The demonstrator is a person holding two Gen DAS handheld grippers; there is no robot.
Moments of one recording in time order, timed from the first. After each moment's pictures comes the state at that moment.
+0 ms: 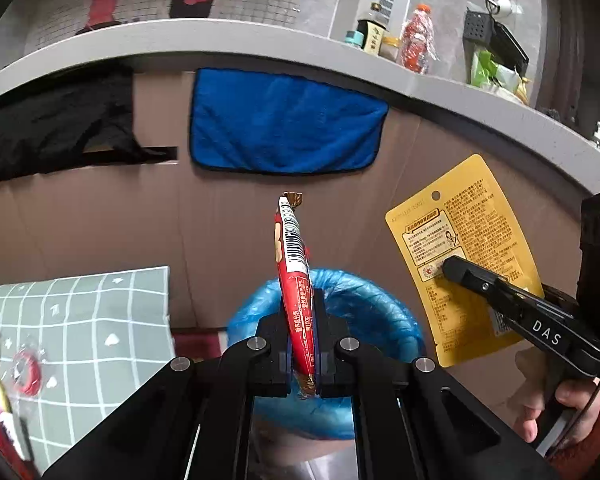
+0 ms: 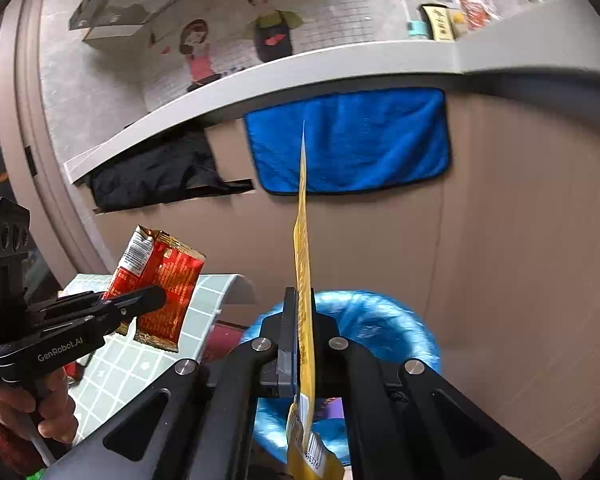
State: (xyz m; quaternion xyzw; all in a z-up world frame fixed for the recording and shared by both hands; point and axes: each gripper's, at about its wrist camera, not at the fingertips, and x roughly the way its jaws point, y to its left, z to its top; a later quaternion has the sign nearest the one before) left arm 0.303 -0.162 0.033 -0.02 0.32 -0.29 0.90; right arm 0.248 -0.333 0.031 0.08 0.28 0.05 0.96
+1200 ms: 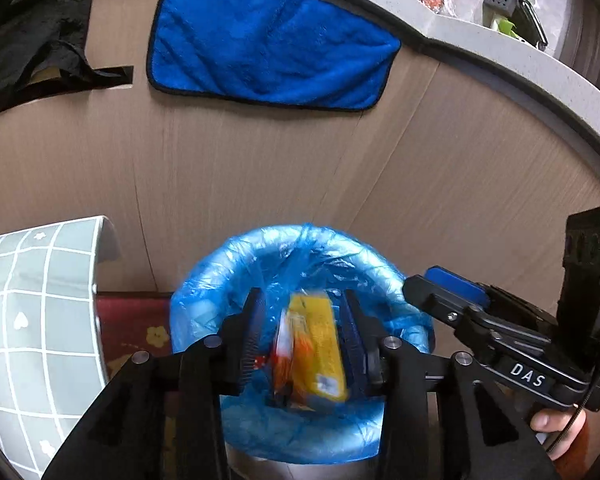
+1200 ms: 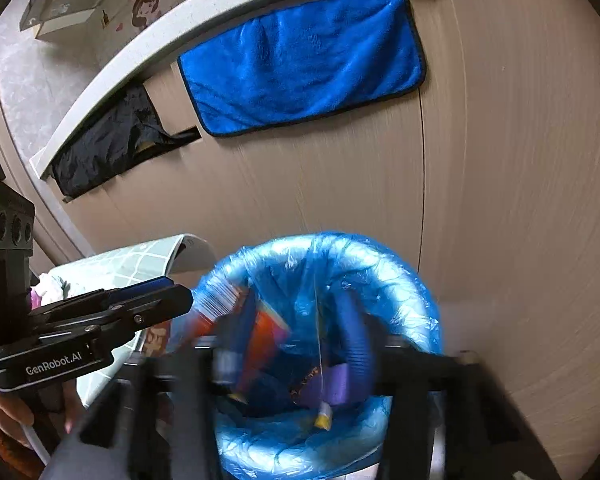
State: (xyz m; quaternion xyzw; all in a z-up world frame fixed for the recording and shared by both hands) left arm 0.353 -0.201 -0.035 -0.04 0.39 -0.31 0.86; right arm 0.295 -0.365 -0.050 0.12 0.35 0.03 0.93
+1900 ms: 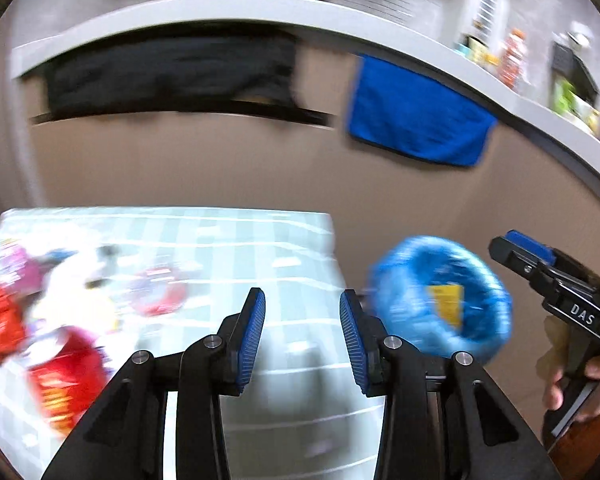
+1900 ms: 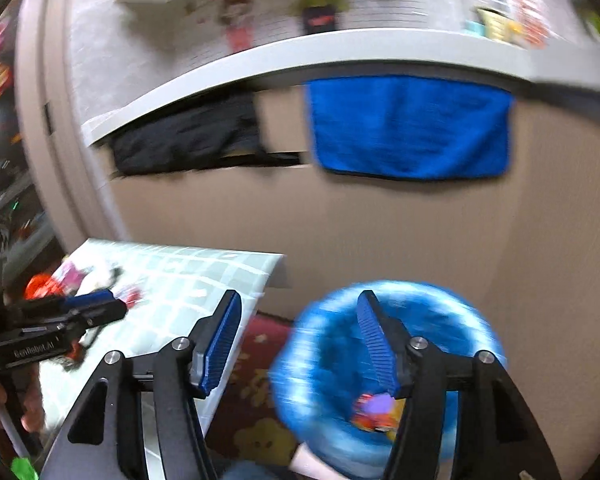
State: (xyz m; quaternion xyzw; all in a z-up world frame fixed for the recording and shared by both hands) left arm 0.270 0.036 0.005 -0.06 0.35 -0.12 0.93; right arm 0.271 -0.229 0.010 0.02 0.29 0.10 0.95
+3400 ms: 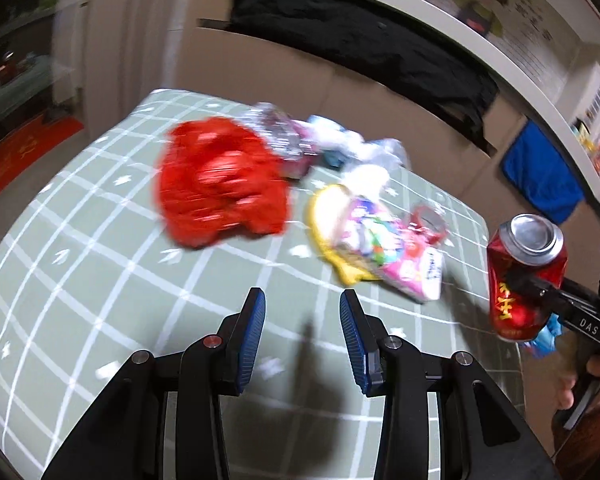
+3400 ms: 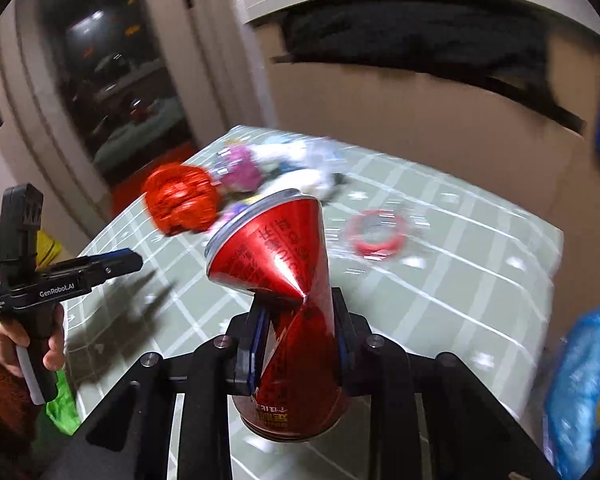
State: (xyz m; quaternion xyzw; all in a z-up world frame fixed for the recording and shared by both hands) left arm 0.197 0.272 -0.065 -0.18 0.40 -0.01 0.90; right arm 0.278 0.017 -0.043 -0.05 0.41 0.32 0.85
